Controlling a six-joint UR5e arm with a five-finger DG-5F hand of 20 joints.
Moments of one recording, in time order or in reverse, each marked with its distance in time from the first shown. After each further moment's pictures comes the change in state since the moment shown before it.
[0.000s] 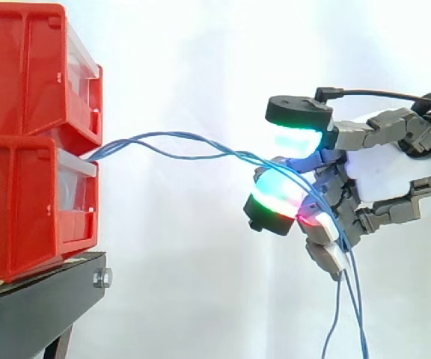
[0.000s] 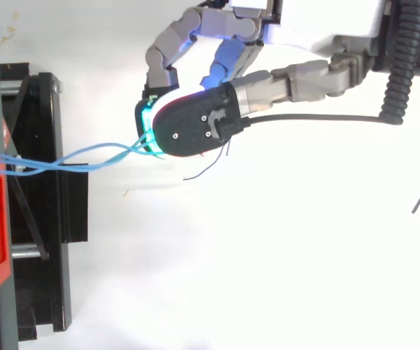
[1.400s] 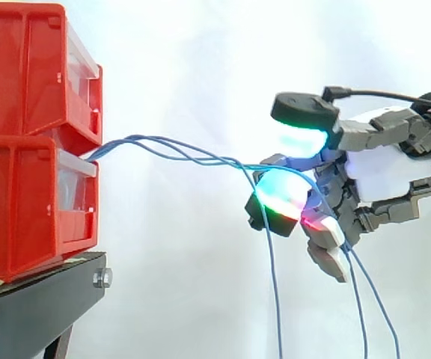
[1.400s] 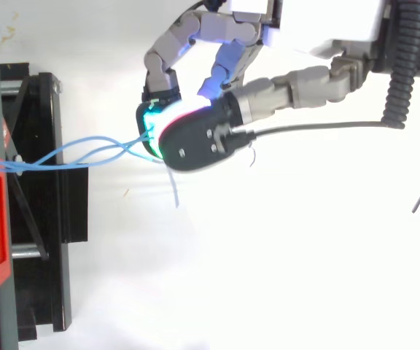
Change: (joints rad) arm 0.001 0.000 0.000 0.001 0.002 -0.056
